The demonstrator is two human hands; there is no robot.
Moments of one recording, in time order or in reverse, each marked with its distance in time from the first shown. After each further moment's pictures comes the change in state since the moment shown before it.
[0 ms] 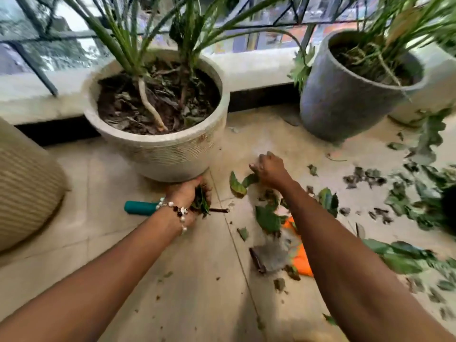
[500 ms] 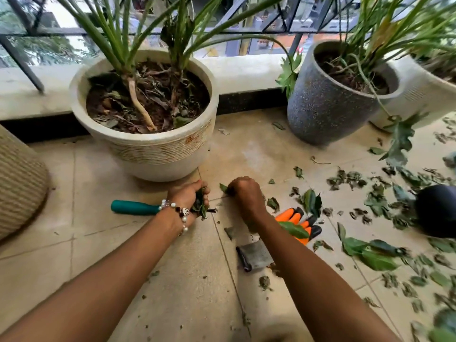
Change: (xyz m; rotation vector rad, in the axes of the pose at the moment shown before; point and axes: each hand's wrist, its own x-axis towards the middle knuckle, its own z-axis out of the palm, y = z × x) left_hand -0.001 -0.019 0.013 0.044 0.024 0.025; right_hand -0.076 -0.039 0.027 0.071 0.198 -0.223
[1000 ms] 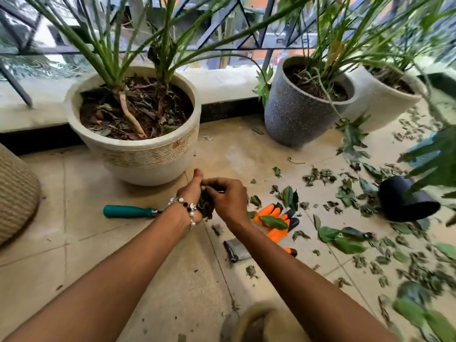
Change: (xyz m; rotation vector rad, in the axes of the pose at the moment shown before) left_hand -0.018 -0.006 0.032 0.072 -0.078 -0.128; right_hand -0.052 -0.077 -0.056 0.720 0.262 0.281
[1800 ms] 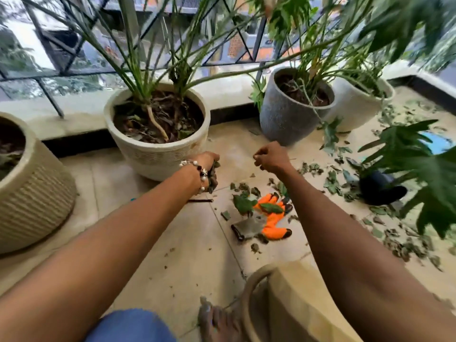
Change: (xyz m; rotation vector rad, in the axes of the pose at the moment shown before) left_hand -0.106 0.068 0.006 0.294 -0.119 0.013; right_hand 0.051 -0.054 -0.109 -0.521 -0.063 0.143
